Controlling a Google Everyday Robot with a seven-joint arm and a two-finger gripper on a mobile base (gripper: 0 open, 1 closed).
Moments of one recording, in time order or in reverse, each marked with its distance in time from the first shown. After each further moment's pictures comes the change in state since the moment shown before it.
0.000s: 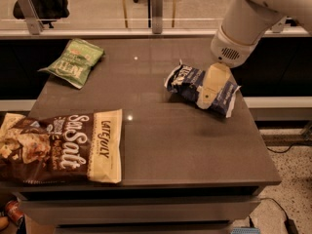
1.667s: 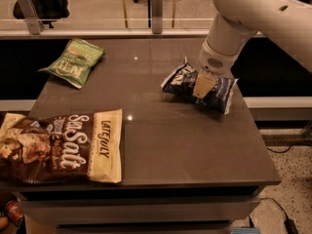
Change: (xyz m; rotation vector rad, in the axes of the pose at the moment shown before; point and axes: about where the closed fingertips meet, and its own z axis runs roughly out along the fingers) arm -0.008 -0.013 0.050 -0.009 0.048 0.026
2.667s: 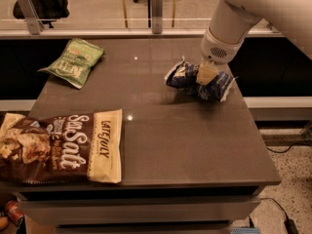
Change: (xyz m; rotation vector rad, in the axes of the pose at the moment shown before) arm -0.008 -0.011 -0.028 0.034 -0.015 -0.065
